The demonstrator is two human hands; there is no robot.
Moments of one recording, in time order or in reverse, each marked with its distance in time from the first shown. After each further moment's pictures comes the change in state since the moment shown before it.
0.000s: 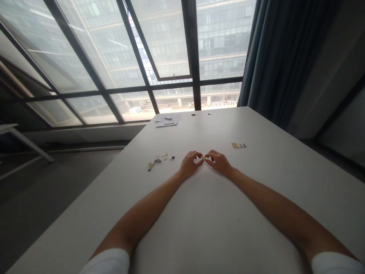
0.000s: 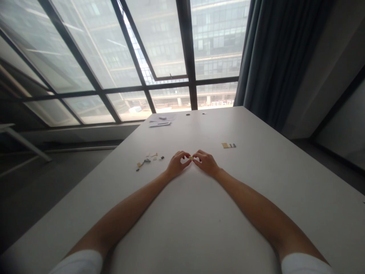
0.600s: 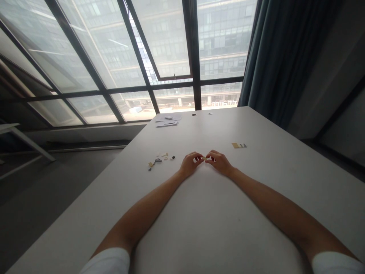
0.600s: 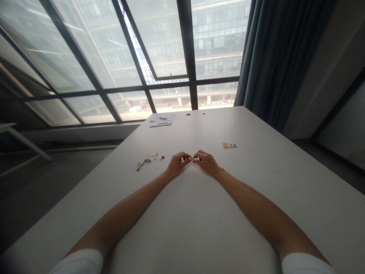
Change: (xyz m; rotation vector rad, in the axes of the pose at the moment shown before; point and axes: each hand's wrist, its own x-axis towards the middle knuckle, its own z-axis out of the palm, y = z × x) left_hand 0.001 -0.006 0.003 -0.126 -0.031 -0.059; right_hand 0.000 0.006 0.000 0.040 -0.016 0.013
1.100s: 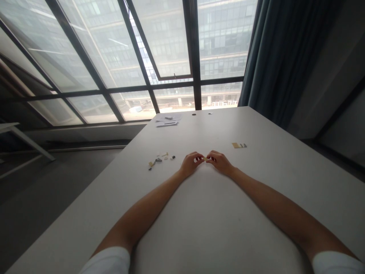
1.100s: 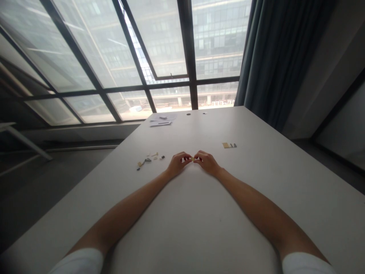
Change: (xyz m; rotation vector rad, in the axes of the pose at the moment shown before) left_hand 0.000 0.003 -0.002 -0.036 -0.032 0.008; right_hand 0.000 -0.003 -0.004 0.079 -0.017 -0.015
